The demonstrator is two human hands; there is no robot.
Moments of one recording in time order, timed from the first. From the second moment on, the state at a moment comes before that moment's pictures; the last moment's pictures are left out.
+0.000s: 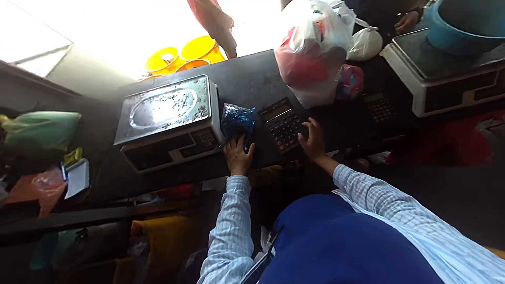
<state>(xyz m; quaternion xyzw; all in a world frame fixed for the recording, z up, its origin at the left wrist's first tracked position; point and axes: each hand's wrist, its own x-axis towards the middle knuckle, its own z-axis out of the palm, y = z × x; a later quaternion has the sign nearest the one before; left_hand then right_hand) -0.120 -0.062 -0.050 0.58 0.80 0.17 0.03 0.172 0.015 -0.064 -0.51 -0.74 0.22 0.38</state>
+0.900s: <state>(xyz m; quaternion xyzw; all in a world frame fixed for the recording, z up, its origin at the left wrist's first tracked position) -0.124 -0.058 -0.054 0.60 0.77 0.19 0.00 0.162 0.044 -0.054 -0.46 -0.79 0.24 0.32</state>
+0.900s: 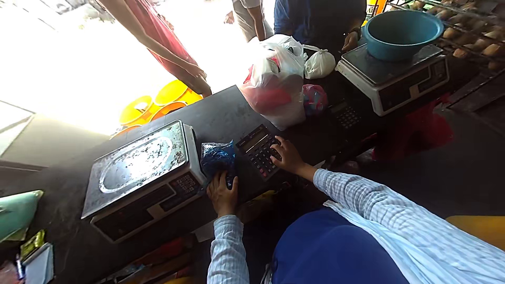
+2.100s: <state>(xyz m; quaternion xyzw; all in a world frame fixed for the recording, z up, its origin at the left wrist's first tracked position) -0.124 -0.061 -0.057 0.61 0.76 0.22 -0.02 0.165 0.041 -0.052 -0.47 -0.78 0.24 0.33</state>
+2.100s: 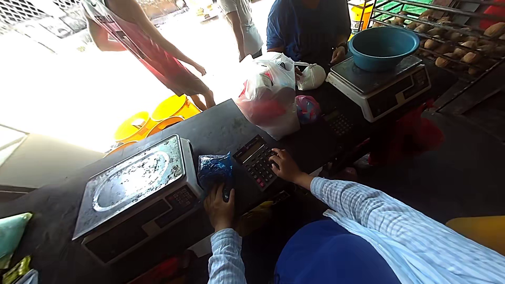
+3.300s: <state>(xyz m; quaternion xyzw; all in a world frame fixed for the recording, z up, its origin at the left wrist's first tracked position) -0.127 -0.058 -0.063 0.58 0.79 0.21 0.01 0.156 0.030 -0.057 -0.32 -0.93 0.09 0.15</state>
